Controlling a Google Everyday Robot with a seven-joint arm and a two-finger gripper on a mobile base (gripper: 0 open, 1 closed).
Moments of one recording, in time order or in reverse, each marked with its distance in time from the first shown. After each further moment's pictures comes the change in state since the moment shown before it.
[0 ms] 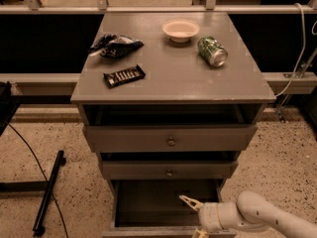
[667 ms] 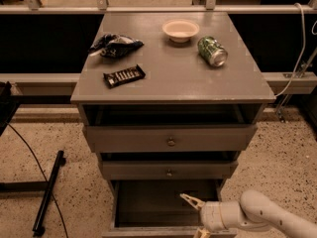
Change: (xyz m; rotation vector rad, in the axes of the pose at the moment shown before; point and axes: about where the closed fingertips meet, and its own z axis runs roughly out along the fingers) arm -0.017 -0.004 -0.012 0.011 -0.026 -0.034
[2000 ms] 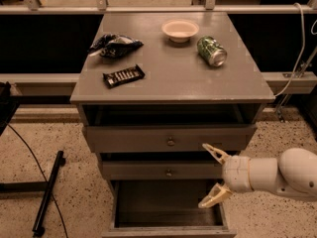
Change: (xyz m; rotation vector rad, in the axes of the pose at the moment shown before) arm -0.173 -0.093 -0.151 0.265 0.142 -0.002
